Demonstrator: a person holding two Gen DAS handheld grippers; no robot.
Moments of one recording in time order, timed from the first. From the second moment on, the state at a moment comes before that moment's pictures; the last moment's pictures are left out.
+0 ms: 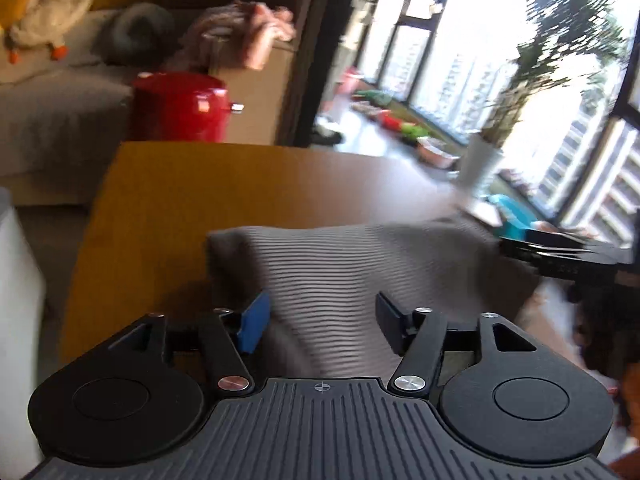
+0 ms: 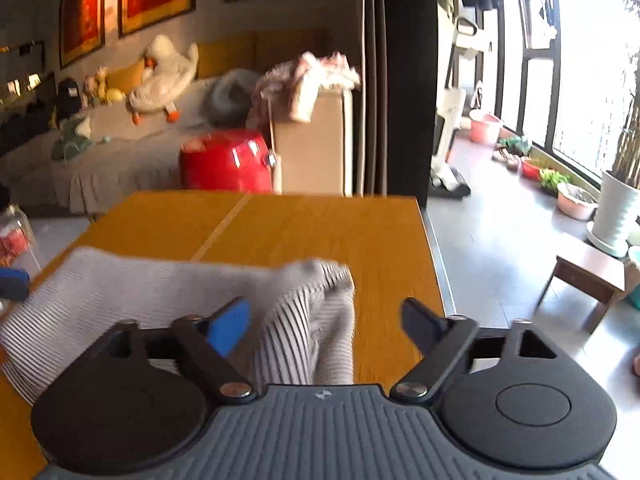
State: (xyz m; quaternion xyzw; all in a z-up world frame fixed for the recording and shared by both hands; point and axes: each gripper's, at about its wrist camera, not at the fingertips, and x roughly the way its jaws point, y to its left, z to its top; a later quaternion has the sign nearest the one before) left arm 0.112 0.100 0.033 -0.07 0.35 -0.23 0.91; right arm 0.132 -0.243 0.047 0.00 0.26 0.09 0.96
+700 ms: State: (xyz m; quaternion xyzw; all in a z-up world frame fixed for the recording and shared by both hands) left arm 0.181 0.078 -0.009 -0.13 0.38 -0.26 0.88; right arm 0.105 -0.197 -0.005 0.02 0.38 0.17 0.91
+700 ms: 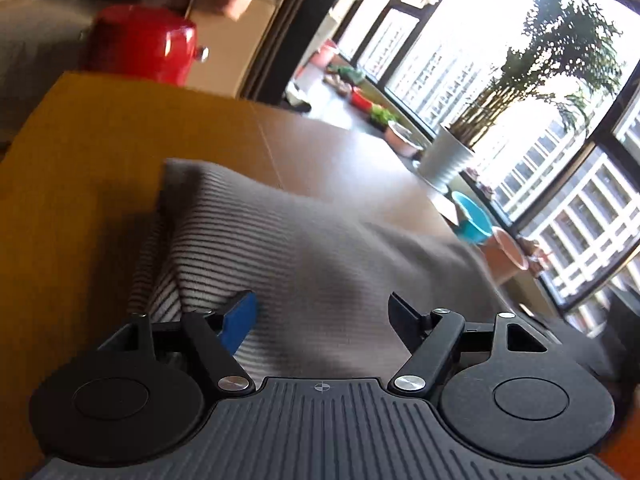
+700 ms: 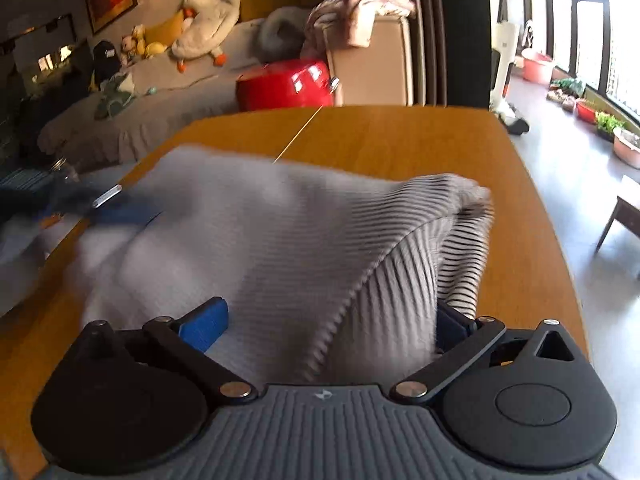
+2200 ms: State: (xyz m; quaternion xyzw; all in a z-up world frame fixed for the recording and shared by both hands) left arm 0.204 0.064 -0.017 -0.14 0.38 -0.29 0.87; right arm 0.055 -0.225 -0.013 0.02 0.37 0.11 0.92
